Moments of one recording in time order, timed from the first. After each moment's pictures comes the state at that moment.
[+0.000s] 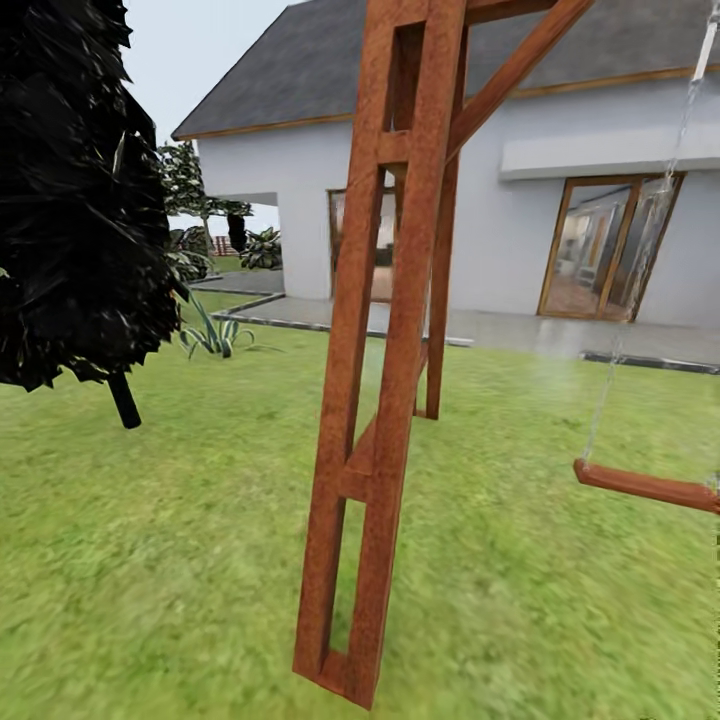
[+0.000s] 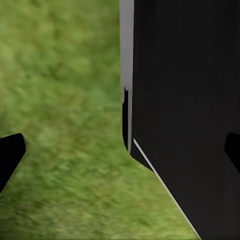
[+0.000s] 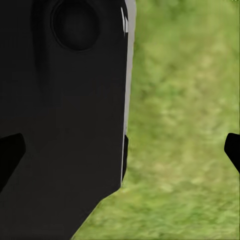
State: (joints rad) left arm 0.09 0.08 0.00 -0.02 0.00 0.00 -0.01; right arm 0.01 -0.06 0.00 0.02 0.04 -0.01 0.00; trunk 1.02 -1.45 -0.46
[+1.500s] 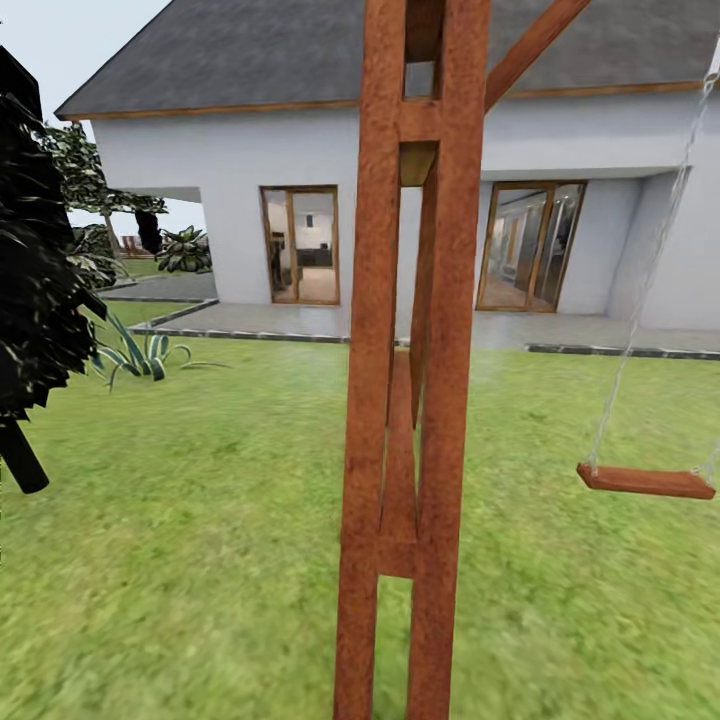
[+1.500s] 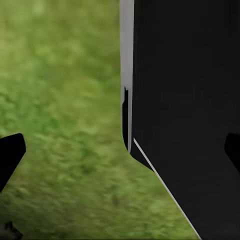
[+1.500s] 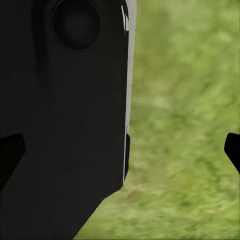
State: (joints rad) left arm 0.09 0.08 0.00 -0.02 0.00 0.00 -0.01; right arm 0.01 -0.06 0.00 0.02 0.04 0.00 0.00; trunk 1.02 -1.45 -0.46
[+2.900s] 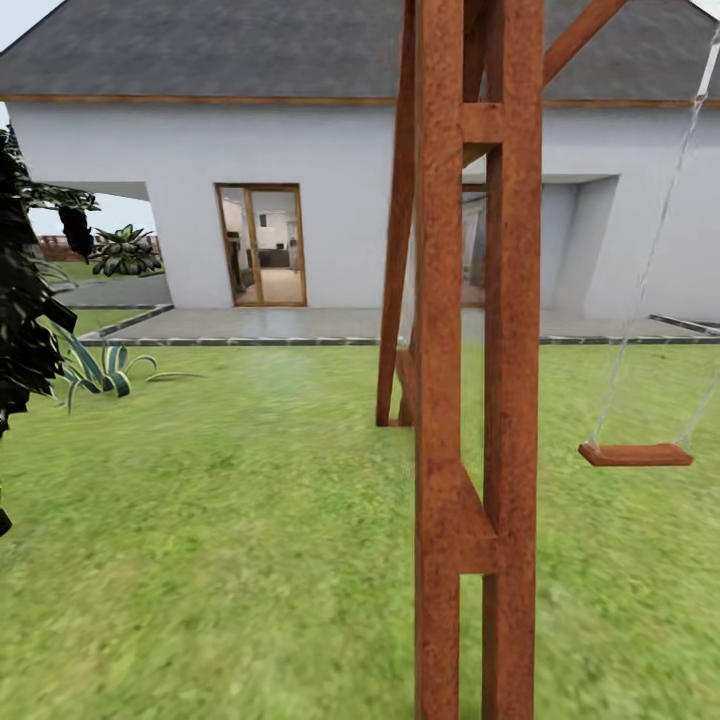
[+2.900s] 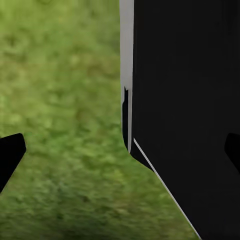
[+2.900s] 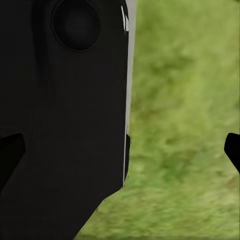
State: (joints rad) left arm 0.09 0.08 0.00 -0.02 0.00 0.00 -0.01; right arm 0.01 -0.06 0.00 0.02 0.04 0.00 0.00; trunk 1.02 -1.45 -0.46
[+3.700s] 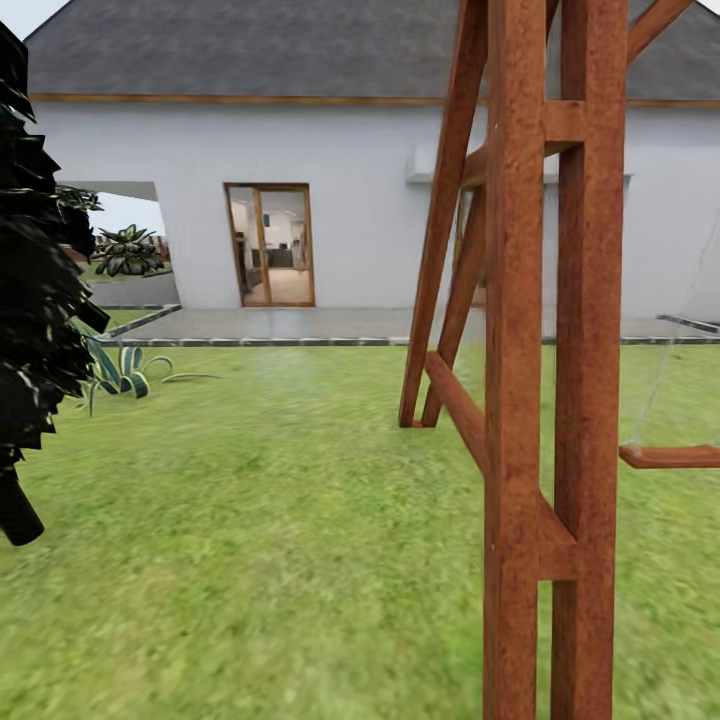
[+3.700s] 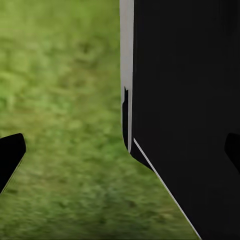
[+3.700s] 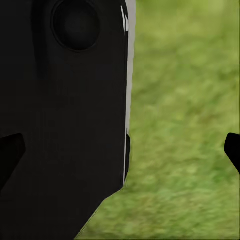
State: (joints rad) left arm 0.09 0.08 0.00 -0.02 0.00 0.00 -0.01; right arm 0.01 -0.06 0.00 0.02 0.03 0.00 0.00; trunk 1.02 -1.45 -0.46
